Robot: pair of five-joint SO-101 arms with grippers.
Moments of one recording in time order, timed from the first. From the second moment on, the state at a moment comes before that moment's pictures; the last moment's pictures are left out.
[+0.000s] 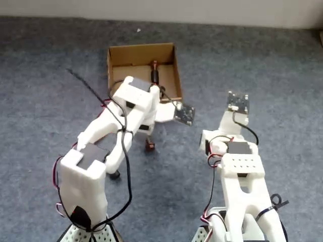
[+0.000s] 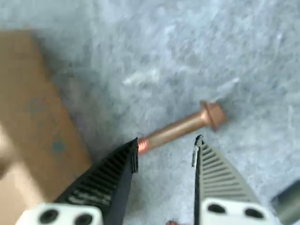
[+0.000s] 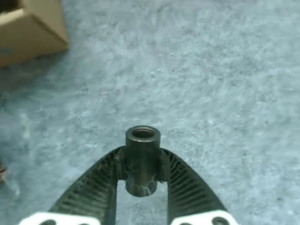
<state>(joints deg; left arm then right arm) 17.2 25.1 -2.6 75.2 -72.6 -4.8 -36.2 60.4 44.3 -7.9</state>
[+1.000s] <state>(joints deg) 21.0 30.1 -5.1 84.4 -65.6 0.7 -36.2 60.3 41.0 -7.9</state>
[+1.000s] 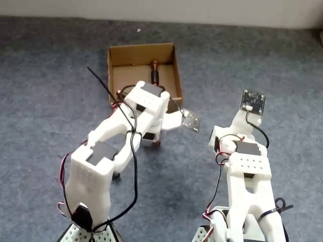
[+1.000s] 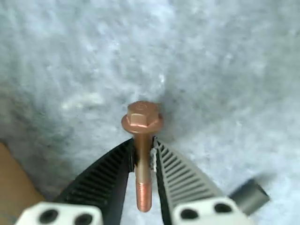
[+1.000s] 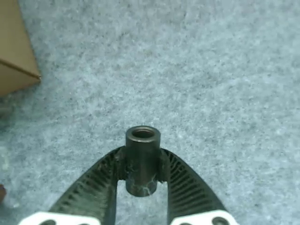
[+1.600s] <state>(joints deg) 21.3 29.0 -0.2 78.5 -53.9 0.7 -36.2 60.3 41.0 -7.9</state>
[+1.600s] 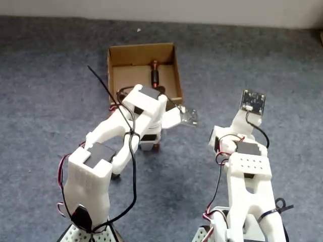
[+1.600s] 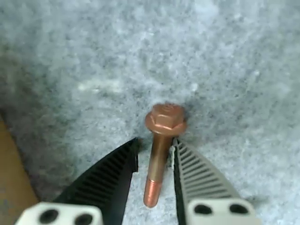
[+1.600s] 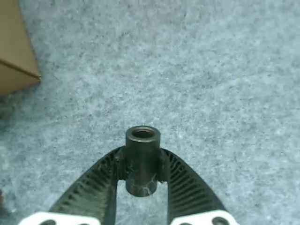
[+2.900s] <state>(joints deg) 22.2 18.2 -0.8 81.4 -42.5 0.7 -36.2 60.3 41.0 -7.8</state>
